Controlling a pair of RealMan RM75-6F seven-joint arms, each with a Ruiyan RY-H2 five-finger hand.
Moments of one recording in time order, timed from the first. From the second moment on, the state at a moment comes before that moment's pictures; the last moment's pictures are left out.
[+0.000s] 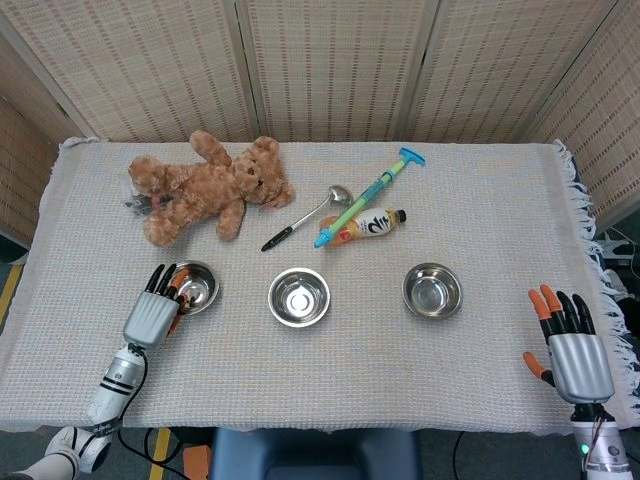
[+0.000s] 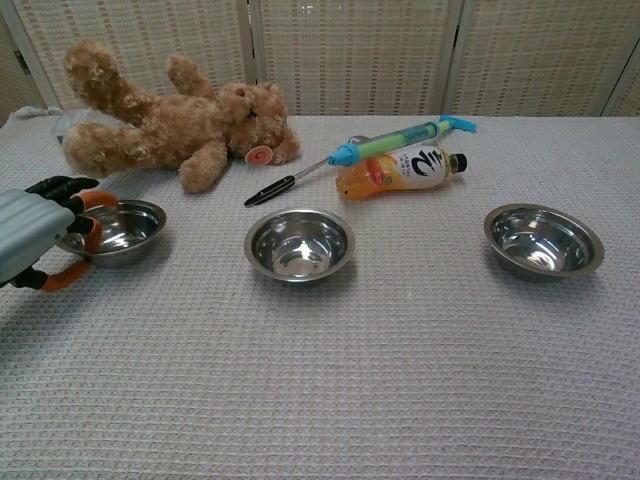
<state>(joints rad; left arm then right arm) -0.46 -1.86 -0.07 -0.57 1.62 1.34 0.05 0.05 -1.27 0.05 -1.52 -1.53 1.51 -0.22</state>
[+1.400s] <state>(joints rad) -0.69 -1.87 -0.08 -1.08 1.61 1.22 0.43 0.02 -1.21 0.05 -1.56 -1.54 1.56 -0.12</state>
